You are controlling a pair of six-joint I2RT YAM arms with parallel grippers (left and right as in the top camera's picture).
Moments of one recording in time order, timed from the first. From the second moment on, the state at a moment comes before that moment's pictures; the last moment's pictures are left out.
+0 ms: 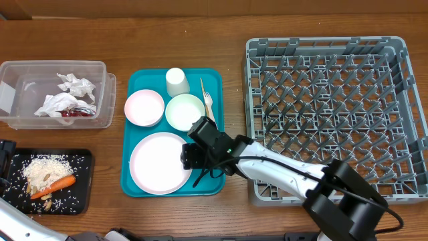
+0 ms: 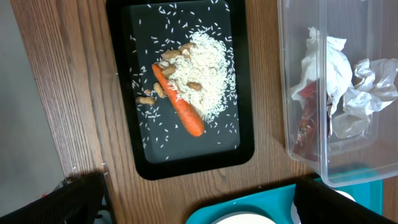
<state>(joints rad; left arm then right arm) 0.98 1.39 1.56 -1.41 0.03 -0.49 0.90 1.80 1.07 -0.35 -0.17 0.84</state>
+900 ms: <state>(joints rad) 0.98 1.39 1.56 -1.41 0.04 -0.49 0.90 1.98 1.68 -0.98 -0.02 0.71</state>
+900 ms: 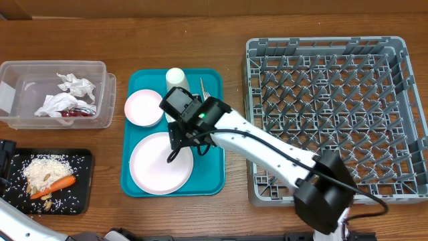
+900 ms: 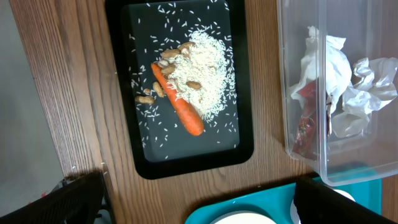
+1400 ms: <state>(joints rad) 0.98 1.39 1.56 -1.41 0.04 -0.49 0.94 2.12 1.67 -0.97 -0.04 0.73</state>
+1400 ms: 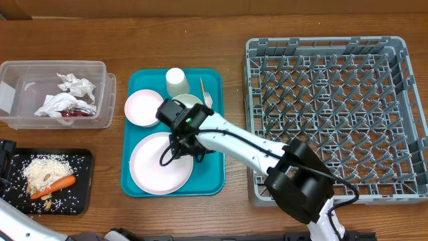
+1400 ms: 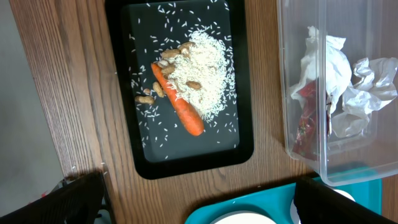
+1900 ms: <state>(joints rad) 0.98 1.39 1.56 -1.41 0.04 -0.49 0.98 2.18 1.64 -0.94 -0.03 0.78</state>
